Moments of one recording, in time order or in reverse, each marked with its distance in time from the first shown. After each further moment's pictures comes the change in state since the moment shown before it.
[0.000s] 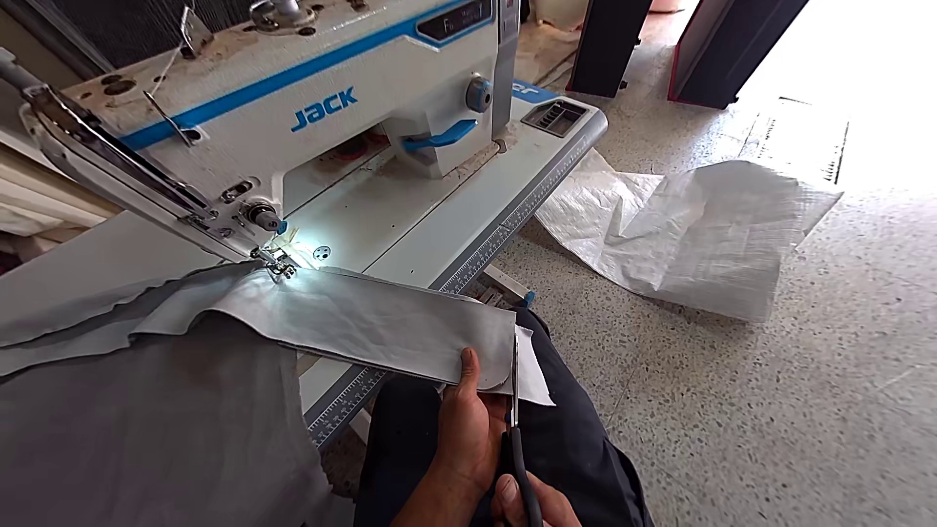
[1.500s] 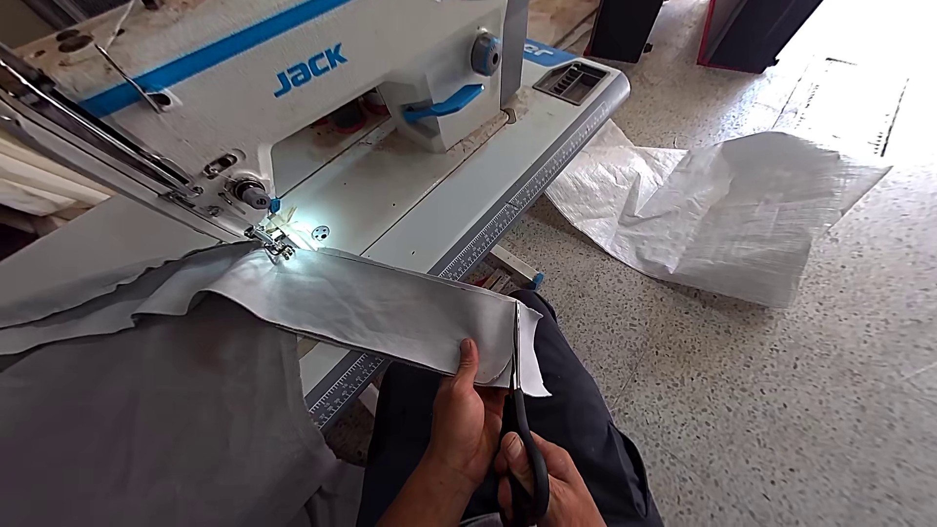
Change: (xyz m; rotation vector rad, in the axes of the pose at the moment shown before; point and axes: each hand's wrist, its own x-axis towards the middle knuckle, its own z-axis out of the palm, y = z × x) left_hand -0.001 0.002 -0.009 -0.025 0.033 -0.025; right_hand 0.022 -0.012 -0.011 0.069 -0.039 0.010
